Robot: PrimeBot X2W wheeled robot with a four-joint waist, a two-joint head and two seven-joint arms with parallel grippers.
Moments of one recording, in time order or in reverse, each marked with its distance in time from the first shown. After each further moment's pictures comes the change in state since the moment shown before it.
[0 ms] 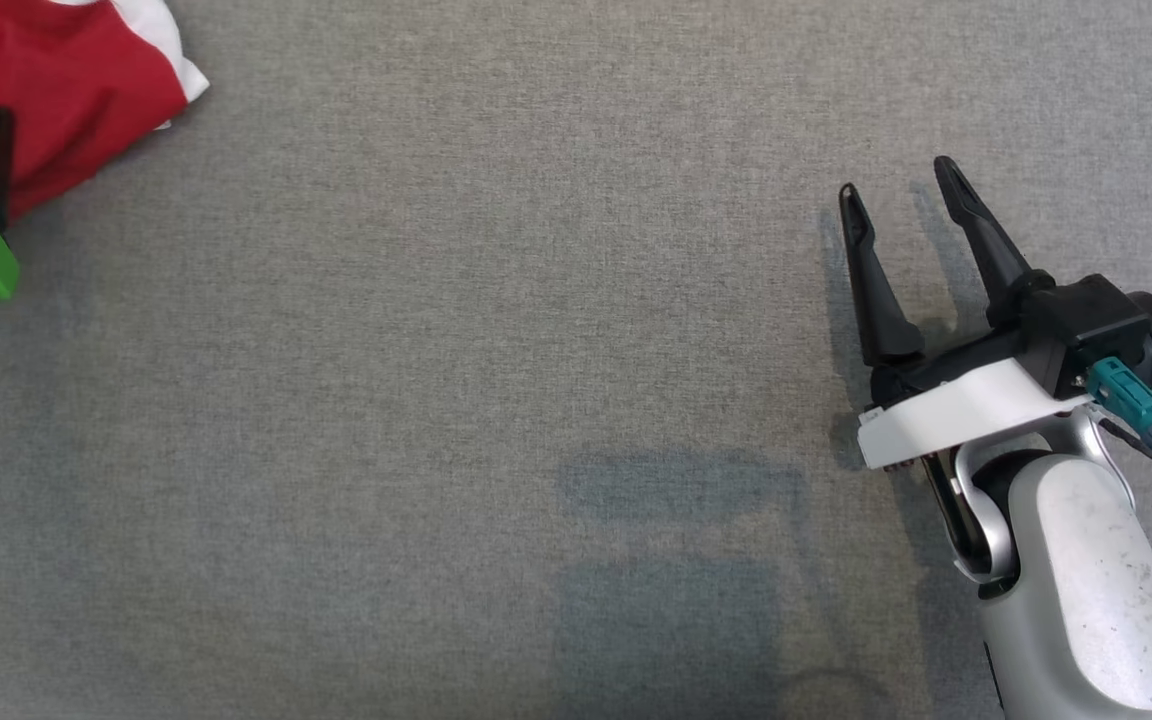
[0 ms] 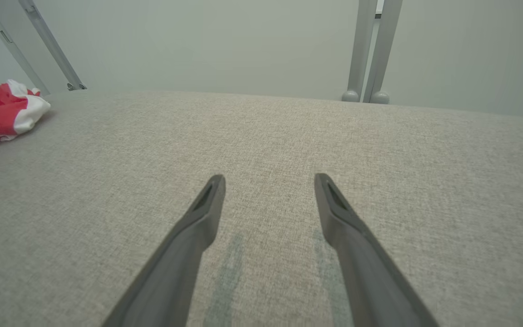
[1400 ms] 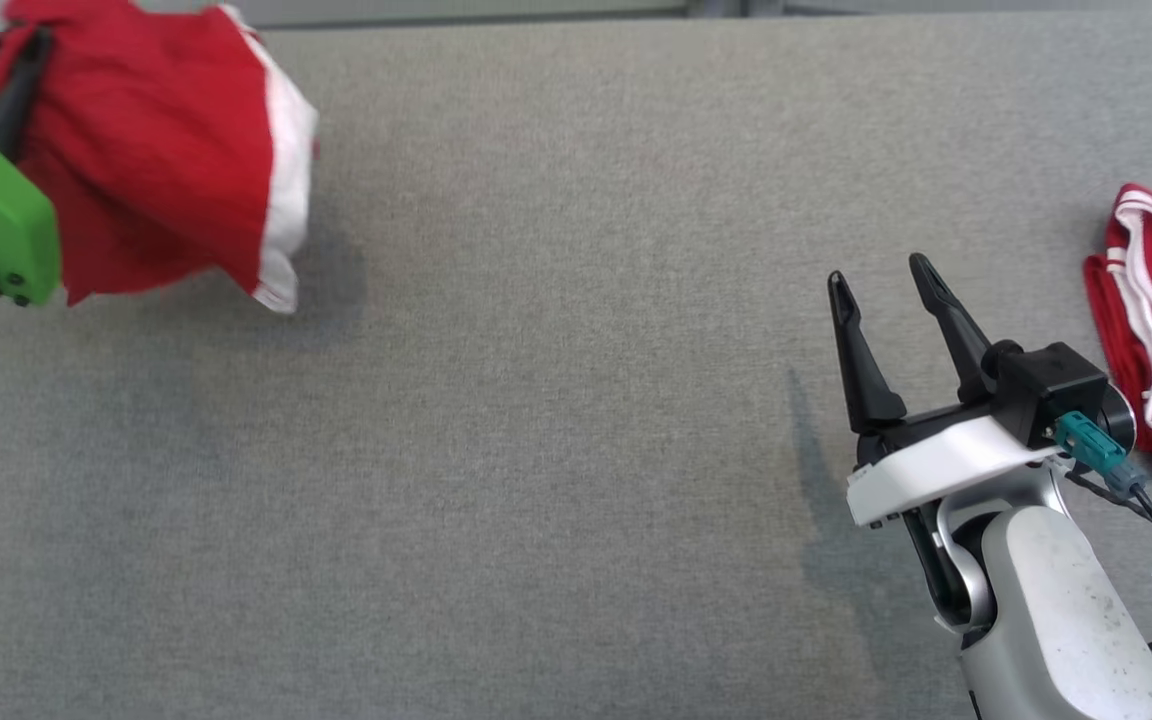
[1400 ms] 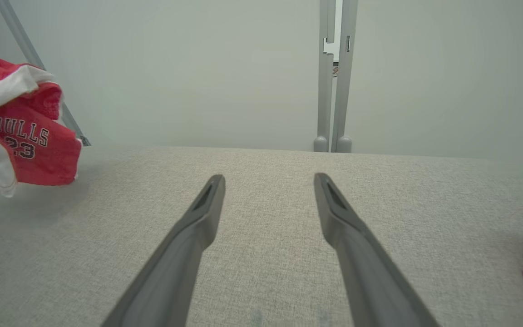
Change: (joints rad) left arm -0.071 0.185 -0.378 -0.215 0.045 -0.031 -0.204; right arm 0.050 0.000 0.007 0.175 0.090 0.000 -0.093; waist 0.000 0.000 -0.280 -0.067
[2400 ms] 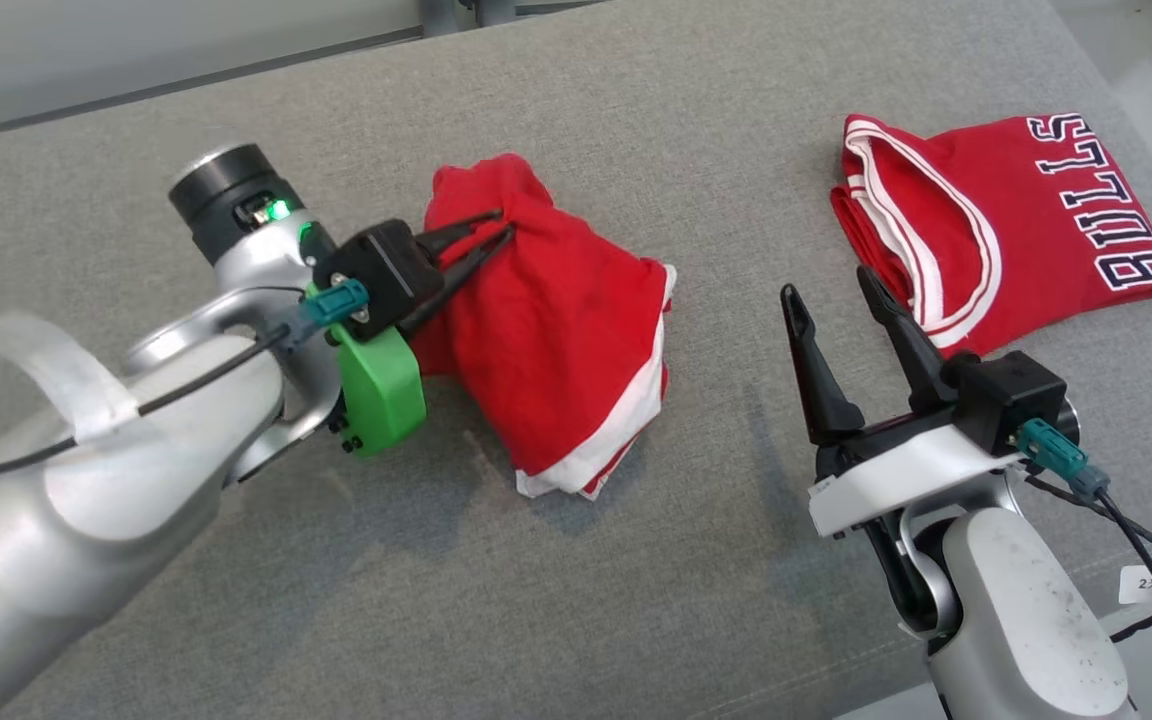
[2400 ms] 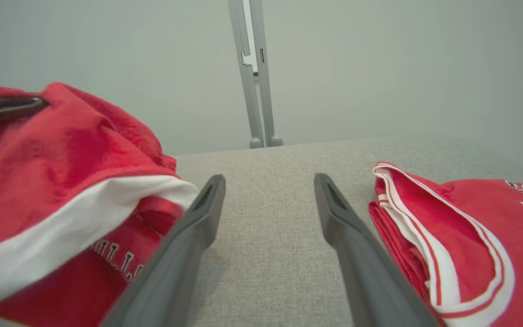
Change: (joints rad) left arm -0.137 -0.129 -0.625 -0.205 -0.014 -0.002 -0.179; right arm -0.019 -0.001 0.079 0.062 0.081 0.000 -0.054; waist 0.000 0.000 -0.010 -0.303
